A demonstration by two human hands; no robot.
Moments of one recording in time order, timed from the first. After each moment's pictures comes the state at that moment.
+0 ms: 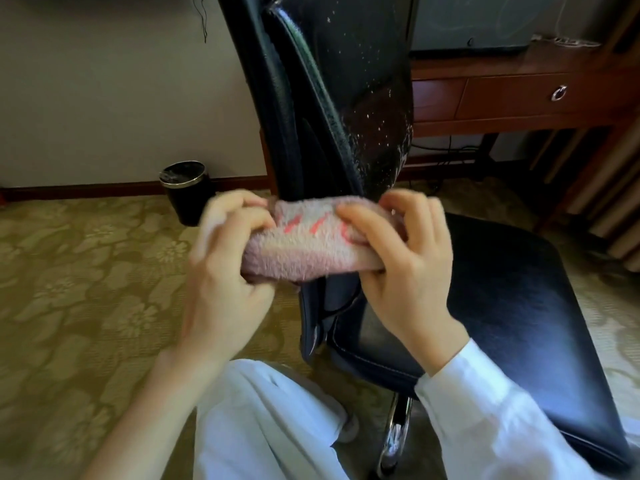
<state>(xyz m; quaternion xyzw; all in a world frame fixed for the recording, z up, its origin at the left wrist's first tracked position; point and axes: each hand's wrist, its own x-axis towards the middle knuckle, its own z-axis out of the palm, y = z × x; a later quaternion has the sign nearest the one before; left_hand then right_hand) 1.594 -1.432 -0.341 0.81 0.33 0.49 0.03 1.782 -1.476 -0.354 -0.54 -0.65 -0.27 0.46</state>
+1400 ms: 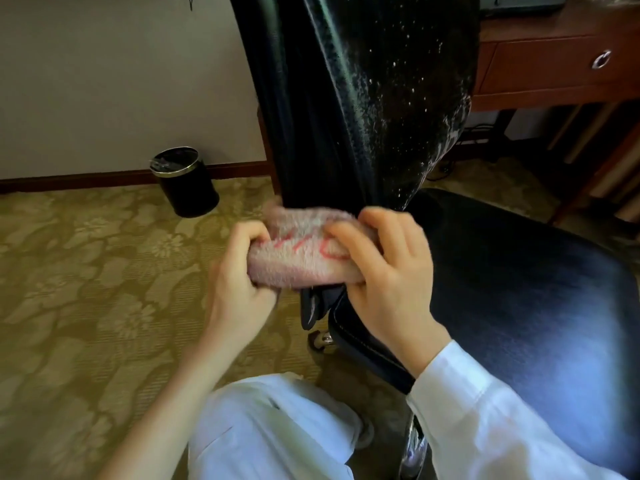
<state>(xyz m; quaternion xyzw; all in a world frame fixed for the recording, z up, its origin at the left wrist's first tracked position) 1.594 -1.346 -0.423 0.78 0.37 0.46 0.21 1.768 -1.403 -0.412 -0.54 -0.66 -0.28 0.44</state>
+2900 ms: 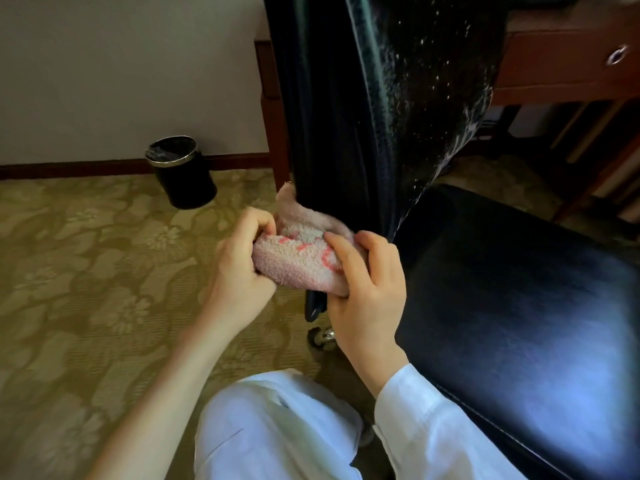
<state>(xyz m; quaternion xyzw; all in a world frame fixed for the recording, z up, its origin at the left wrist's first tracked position) 1.585 -1.313 -0.436 0.79 0.35 0.43 0.25 1.727 -1.384 -0.462 -0.62 -0.57 -0.19 0.51</state>
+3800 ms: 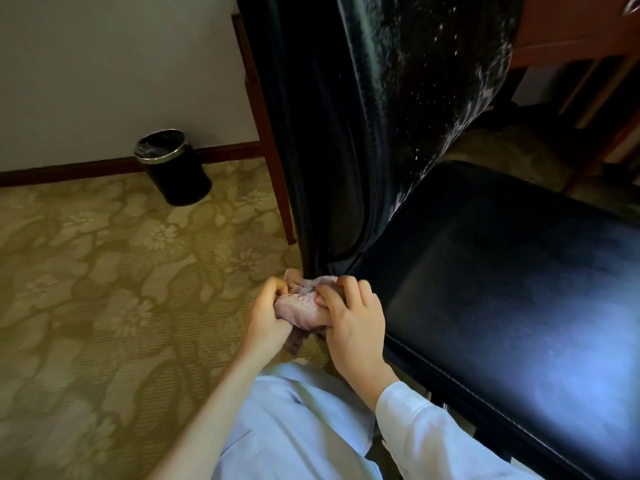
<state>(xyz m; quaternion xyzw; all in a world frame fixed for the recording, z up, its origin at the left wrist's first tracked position) 1.595 -1.303 -0.577 0.70 0.50 0.30 0.42 1.726 -1.375 -0.565 -0.72 -0.61 -0.11 0.31</state>
